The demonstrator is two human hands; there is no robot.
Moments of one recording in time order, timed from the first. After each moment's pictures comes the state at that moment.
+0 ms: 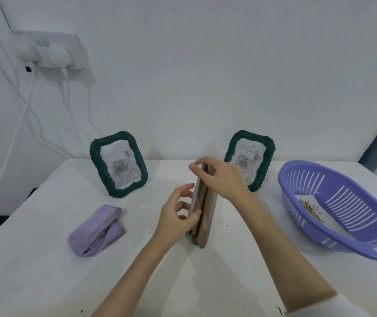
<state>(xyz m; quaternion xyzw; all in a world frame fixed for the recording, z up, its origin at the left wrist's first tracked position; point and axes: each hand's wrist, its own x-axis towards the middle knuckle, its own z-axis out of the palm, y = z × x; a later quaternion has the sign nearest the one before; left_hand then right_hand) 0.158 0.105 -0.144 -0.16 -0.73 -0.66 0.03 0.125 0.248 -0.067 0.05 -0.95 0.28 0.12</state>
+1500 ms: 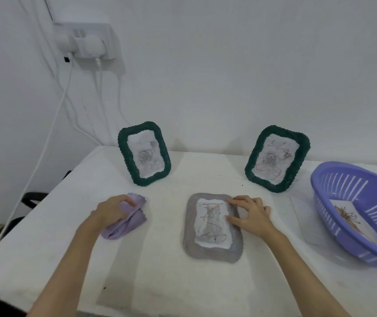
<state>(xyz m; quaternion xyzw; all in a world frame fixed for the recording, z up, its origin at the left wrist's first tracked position) 0.129 -0.069 -0.150 0.12 -0.93 -0.31 -0.16 0.116 0.294 -0.205 0.04 -0.97 0.25 0.02</state>
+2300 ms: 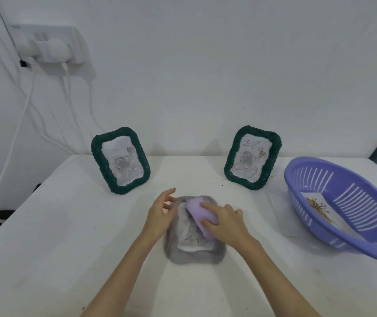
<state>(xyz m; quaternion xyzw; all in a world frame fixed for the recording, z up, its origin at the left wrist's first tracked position) 0.126 0.077 -0.173 -0.05 -0.81 -0.58 0.01 0.149 0.258 -0.176 0.05 -0.98 0.20 -0.01</state>
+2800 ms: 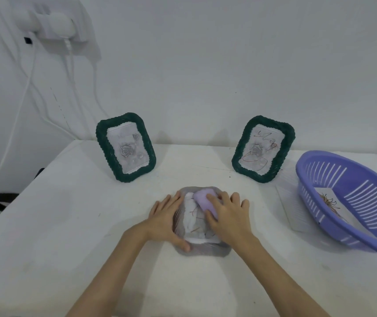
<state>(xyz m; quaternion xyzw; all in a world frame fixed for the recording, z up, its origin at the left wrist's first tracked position) 0.121 0.043 -0.205 -0.21 -0.93 -0.24 -0.20 0.145 0.242 -0.206 0.04 -0.98 -0.03 0.21</state>
